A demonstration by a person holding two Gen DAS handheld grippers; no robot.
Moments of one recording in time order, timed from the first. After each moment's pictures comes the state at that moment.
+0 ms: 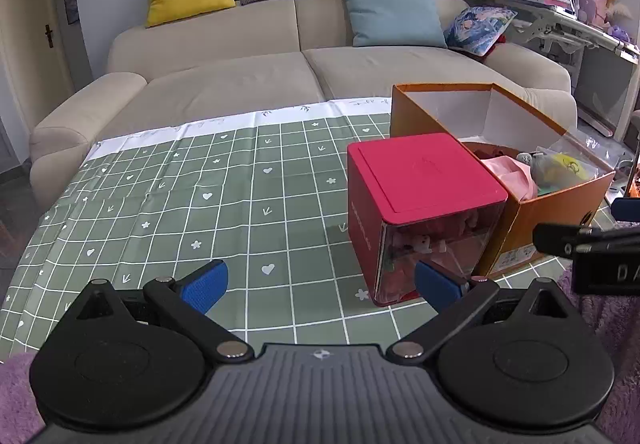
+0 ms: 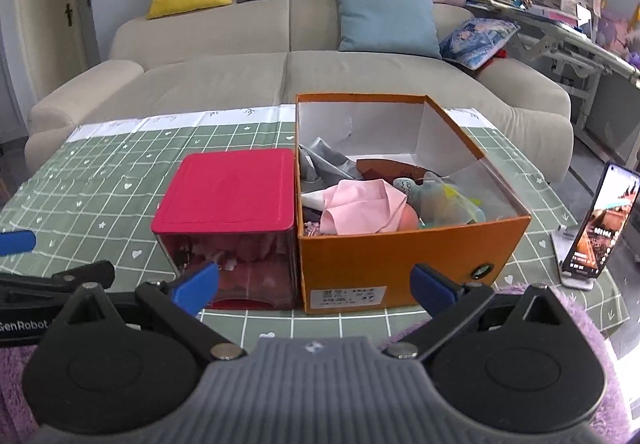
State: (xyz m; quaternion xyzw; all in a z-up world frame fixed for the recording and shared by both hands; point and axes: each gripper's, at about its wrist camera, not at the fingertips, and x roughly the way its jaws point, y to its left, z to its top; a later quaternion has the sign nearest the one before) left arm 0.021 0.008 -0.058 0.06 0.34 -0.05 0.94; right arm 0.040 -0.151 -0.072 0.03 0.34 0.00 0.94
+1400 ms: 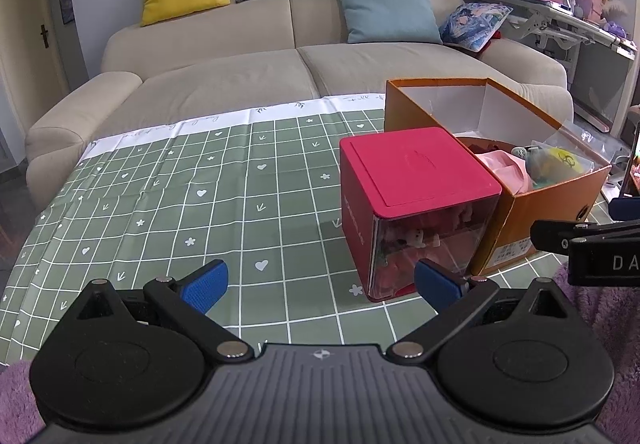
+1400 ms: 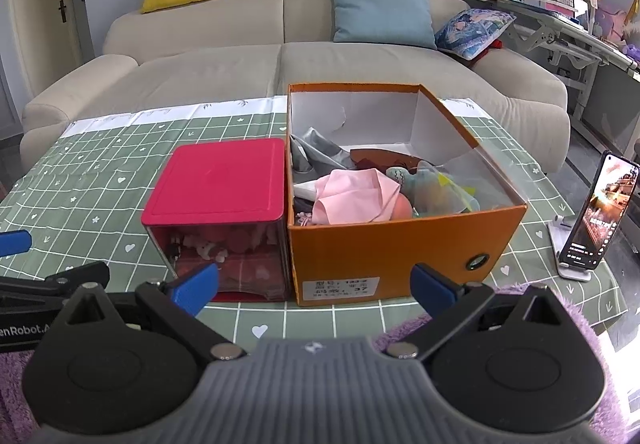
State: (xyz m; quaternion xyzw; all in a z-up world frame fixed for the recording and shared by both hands) left arm 0.018 0.001 -0.059 0.06 0.34 -0.06 0.93; right arm 0.041 -0.160 -0.074 0.04 0.35 -0.01 0.94
